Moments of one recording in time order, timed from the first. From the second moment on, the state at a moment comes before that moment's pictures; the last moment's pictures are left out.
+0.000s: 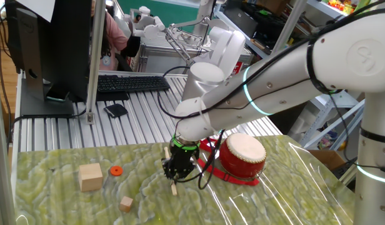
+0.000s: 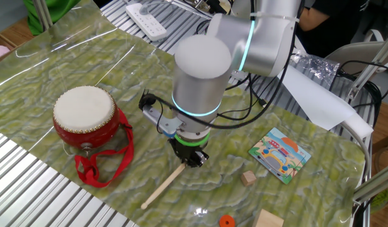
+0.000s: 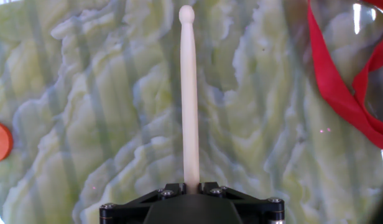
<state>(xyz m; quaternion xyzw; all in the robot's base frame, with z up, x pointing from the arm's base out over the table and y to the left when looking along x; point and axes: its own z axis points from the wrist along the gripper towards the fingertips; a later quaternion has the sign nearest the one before) 0.545 0.084 0.006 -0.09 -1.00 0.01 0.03</state>
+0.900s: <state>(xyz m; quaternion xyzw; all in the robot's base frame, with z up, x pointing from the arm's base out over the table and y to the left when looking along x) 0.538 0.081 0.022 -0.09 -1.00 0.00 0.03</state>
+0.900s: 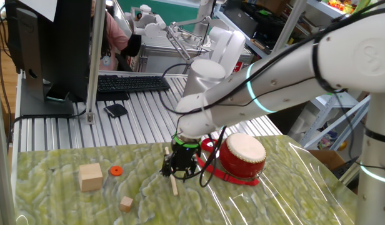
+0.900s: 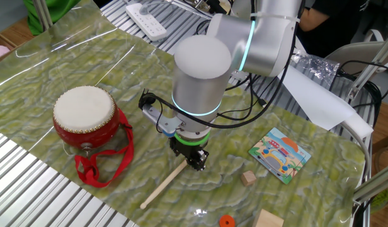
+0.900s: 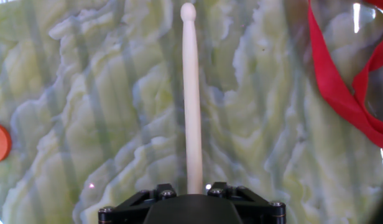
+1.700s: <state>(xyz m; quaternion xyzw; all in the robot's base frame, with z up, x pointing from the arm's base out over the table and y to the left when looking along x) 0.522 0.051 0.087 -0.07 -1.00 0.01 0.04</state>
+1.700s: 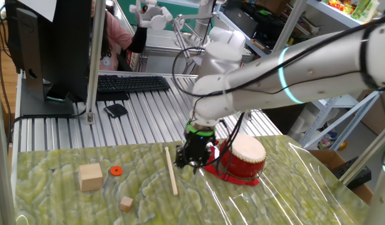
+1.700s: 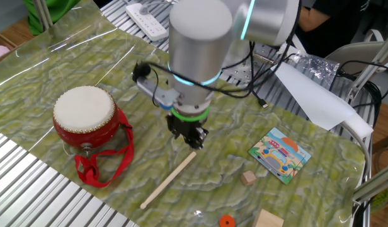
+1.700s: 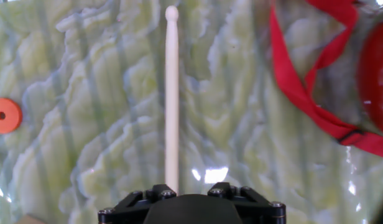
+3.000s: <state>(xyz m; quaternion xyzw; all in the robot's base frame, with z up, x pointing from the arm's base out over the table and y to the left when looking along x) 0.463 -0.041 0.160 0.00 -1.00 0.00 0.05</state>
